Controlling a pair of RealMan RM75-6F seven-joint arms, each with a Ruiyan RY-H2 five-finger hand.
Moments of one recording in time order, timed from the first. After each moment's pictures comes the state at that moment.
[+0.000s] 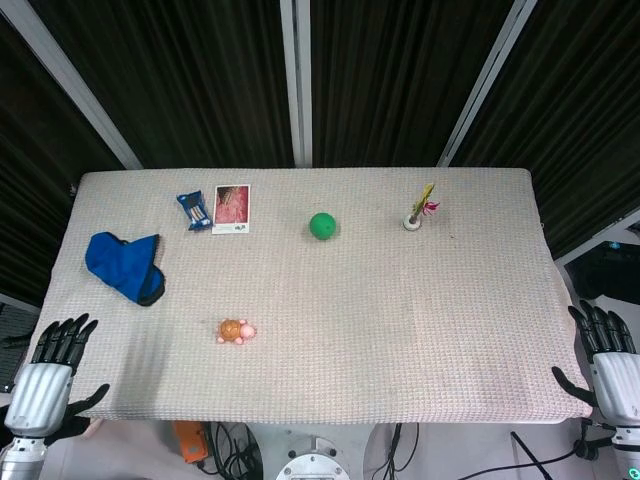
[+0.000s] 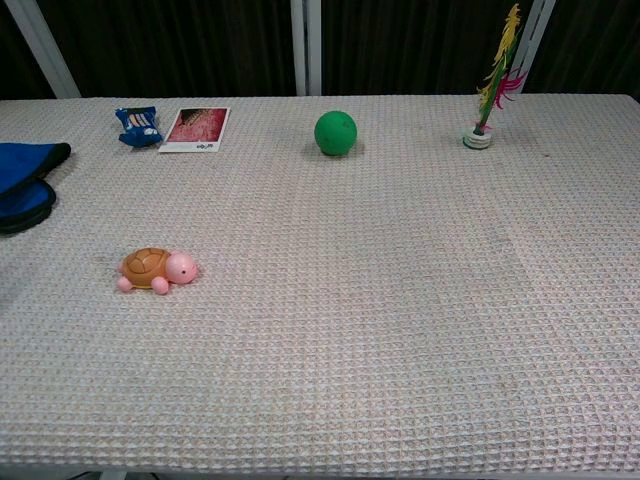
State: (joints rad) left arm 0.02 -1.22 0.06 -1.55 1.68 1.62 0.03; right arm -0.02 -1.18 0.01 -1.41 -1.60 1.60 0.14
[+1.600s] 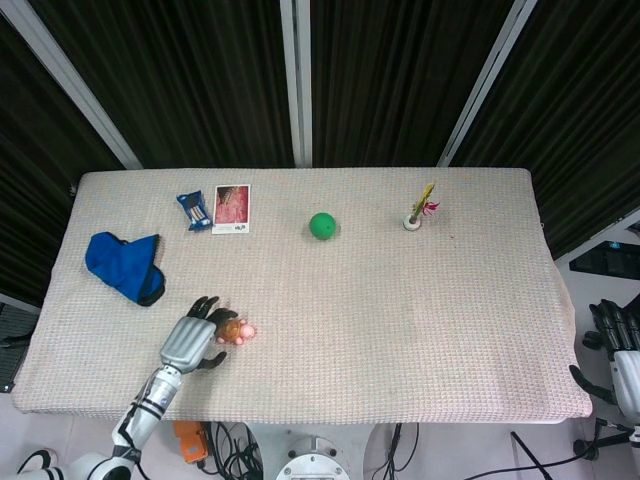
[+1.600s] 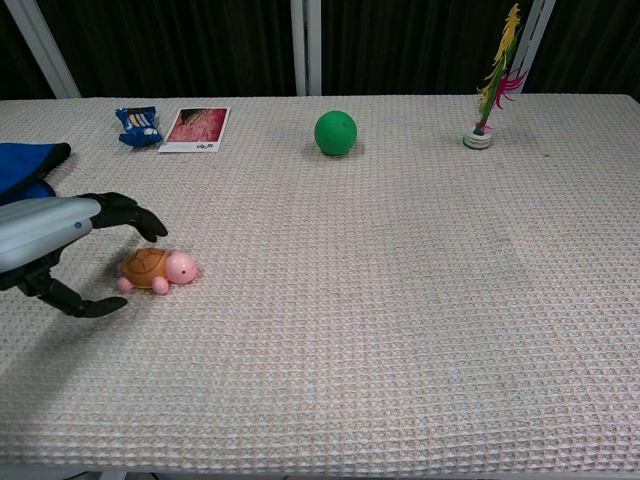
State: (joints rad) left arm -0.39 -1.55 -0.07 -1.57 1.37 1.05 0.32; right arm -0.03 -1.17 0.03 -1.35 -1.54 1.56 0.23
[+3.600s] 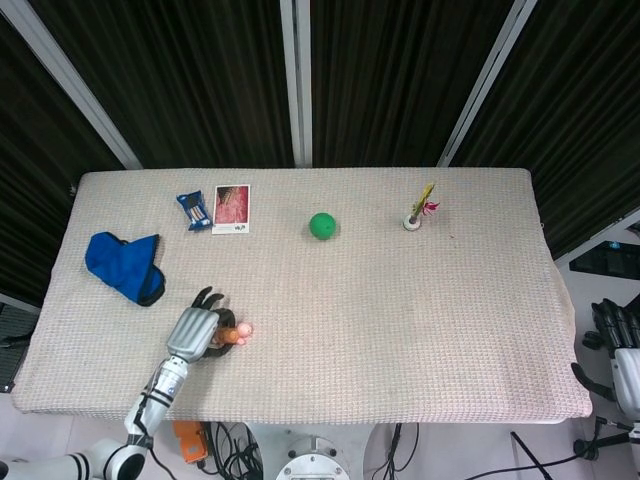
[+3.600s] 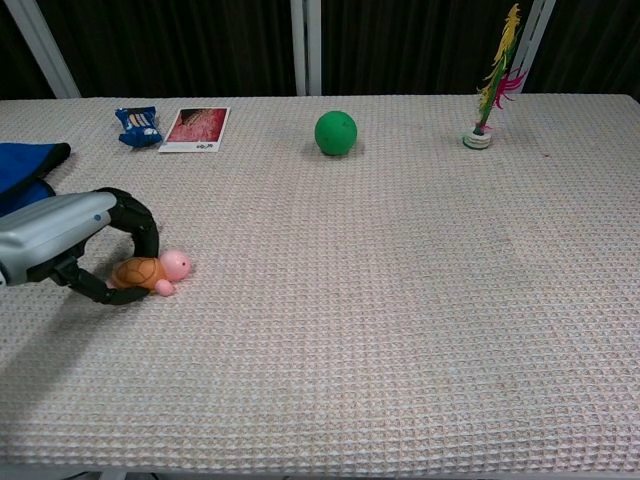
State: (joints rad) left arm -0.43 -1.69 -0.05 -1.32 1.42 1.13 0.11; right arm -0.02 -1.18 0.04 -1.33 -1.51 1.53 0.22
